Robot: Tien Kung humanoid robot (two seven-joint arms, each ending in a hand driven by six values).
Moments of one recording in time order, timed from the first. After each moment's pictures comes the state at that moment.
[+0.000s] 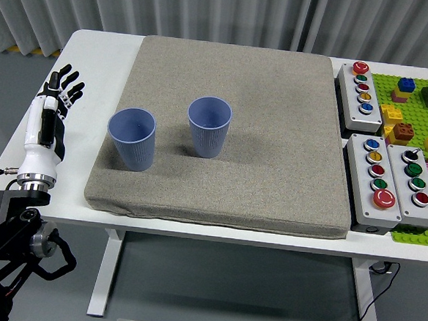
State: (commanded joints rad) left arm -0.10 0.25 -1.18 -1.41 0.87 0.37 -0.45; right arm 0.13 -0.07 1.91 0.24 -1.72 -0.15 -0.36
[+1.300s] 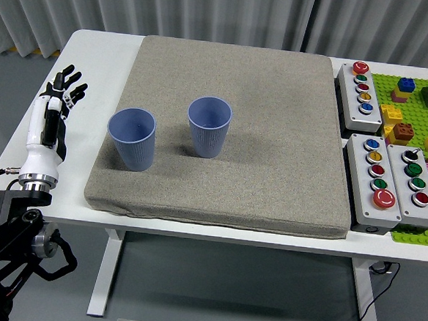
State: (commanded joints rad) left arm -0.10 0.25 -1.17 -1.42 0.89 0.38 -0.44; right arm 0.12 -0.07 1.91 0.24 -1.72 -0.15 -0.36
